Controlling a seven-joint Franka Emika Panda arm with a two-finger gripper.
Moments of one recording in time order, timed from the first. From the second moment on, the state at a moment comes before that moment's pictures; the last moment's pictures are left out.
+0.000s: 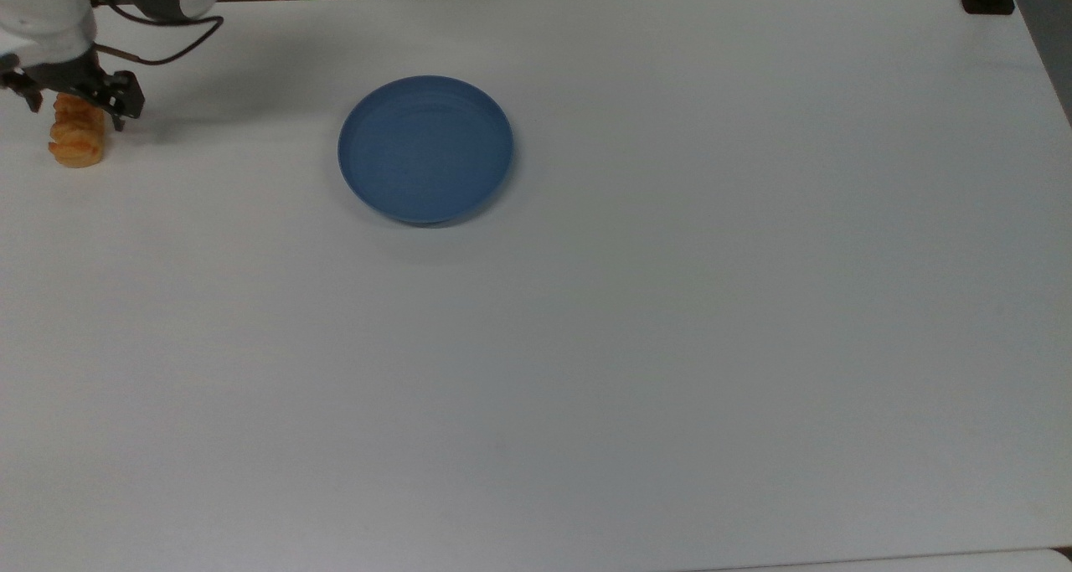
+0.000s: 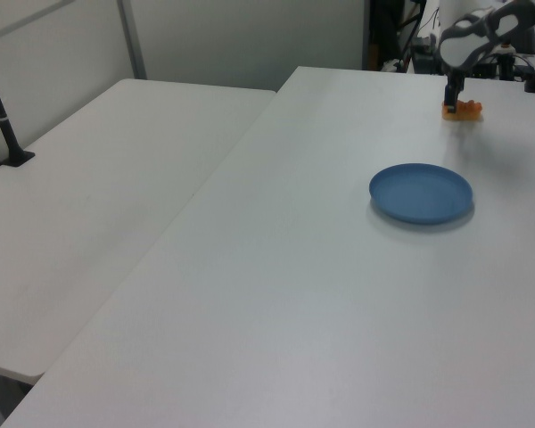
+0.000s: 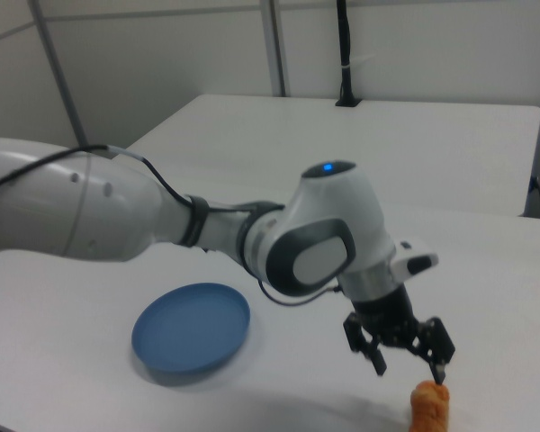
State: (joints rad) arm -0.12 0.44 -0.50 -1.77 -0.12 2.33 -0.49
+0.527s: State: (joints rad) arm -0.12 0.21 -0.28 -1.74 -0.11 2.07 -0.21
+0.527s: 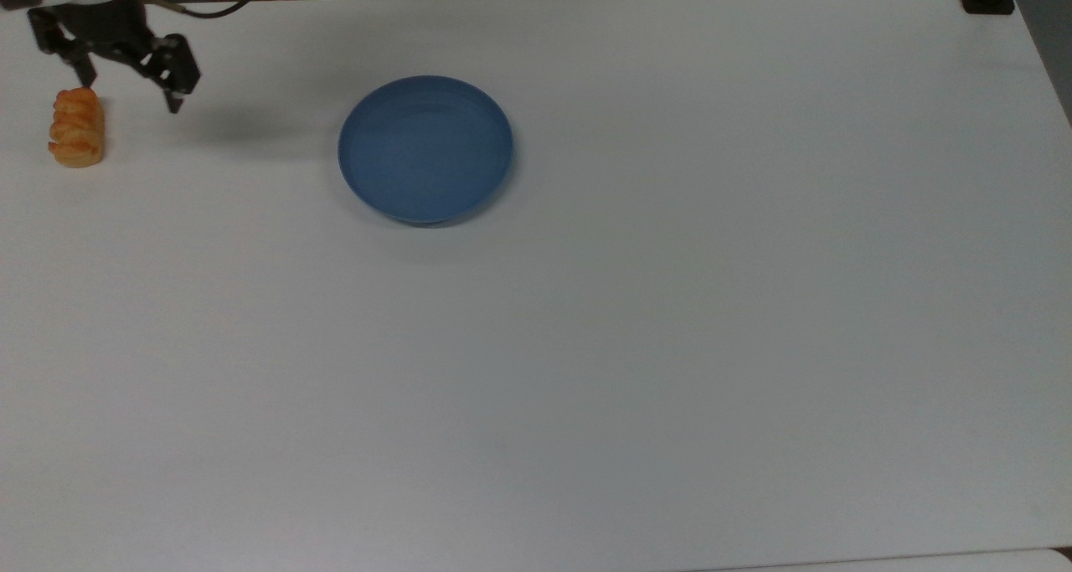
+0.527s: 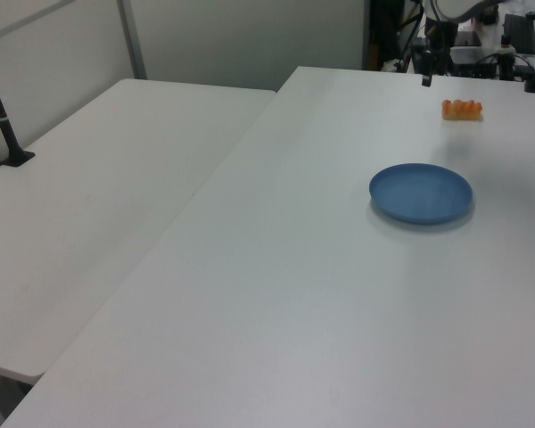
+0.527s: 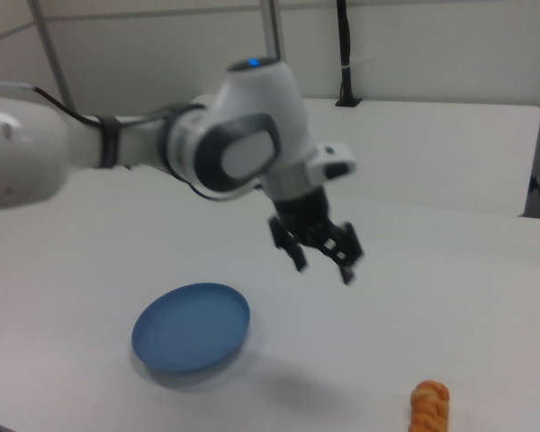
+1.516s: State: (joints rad) arm -0.11 0.04 0.07 -1.69 -0.11 1.74 0.06
